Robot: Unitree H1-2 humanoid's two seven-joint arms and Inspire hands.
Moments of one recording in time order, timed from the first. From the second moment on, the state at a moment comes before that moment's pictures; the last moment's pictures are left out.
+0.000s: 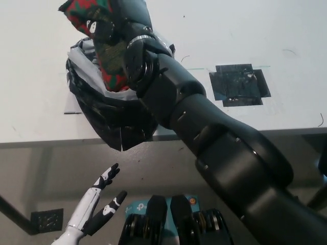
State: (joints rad) left_arm -0.02 0.22 -0.12 0.11 0.23 -0.27 -0.08; right_arm -1.49 0.24 0.28 1.43 -0.41 -0.04 -0.42
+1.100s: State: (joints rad) left_arm -0.04 0.22 -0.12 0.11 0.22 -0.26 -0.08; right_arm -1.49 0.19 0.34 1.46 -0.40 0.15 -0.12
